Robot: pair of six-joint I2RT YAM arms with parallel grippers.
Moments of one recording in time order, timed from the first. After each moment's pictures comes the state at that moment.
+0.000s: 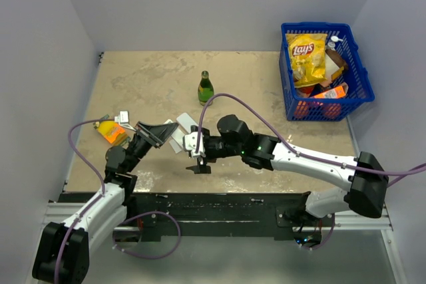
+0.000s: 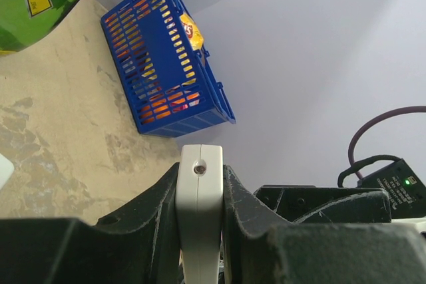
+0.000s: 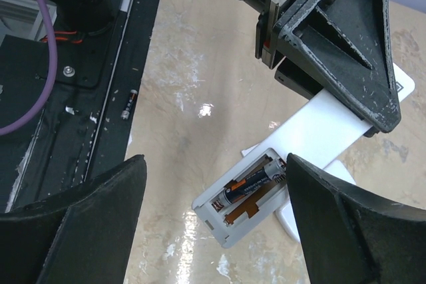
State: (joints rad) left arm -0.24 0.77 0.10 0.92 0.40 -1.28; right arm 1.07 1.36 0.99 -0.03 -0.42 -0.49
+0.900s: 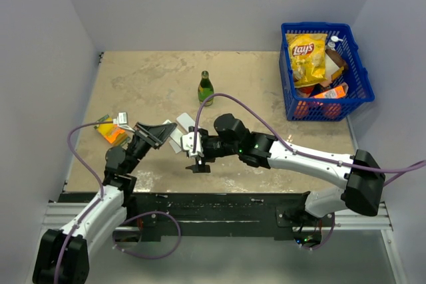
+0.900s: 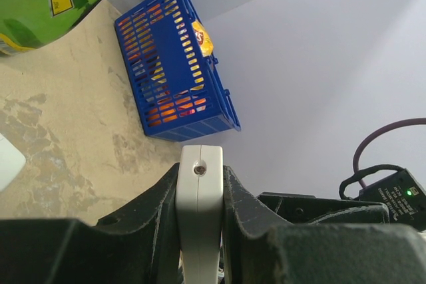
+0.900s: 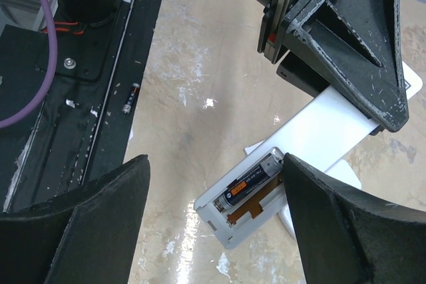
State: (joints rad) left arm -0.24 0.72 0.10 0.83 0.36 -1.29; right arm 1.07 1.39 1.02 -0.07 -0.44 -0.51
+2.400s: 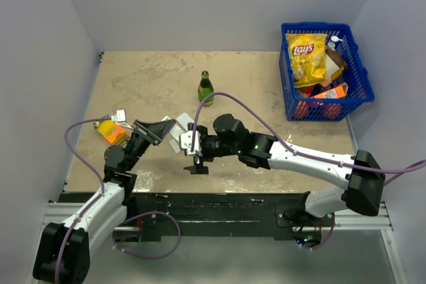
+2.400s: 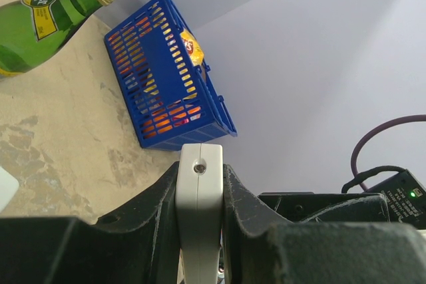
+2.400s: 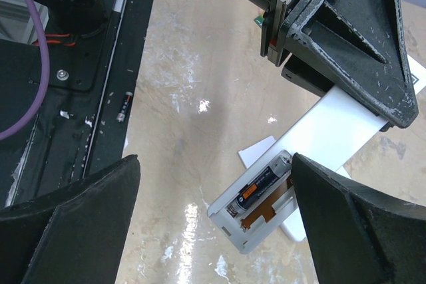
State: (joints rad) left arm -0.23 0.77 0.11 0.93 0.37 -1.27; right arm 1.08 1.39 1.04 -0.06 -0.39 -0.49
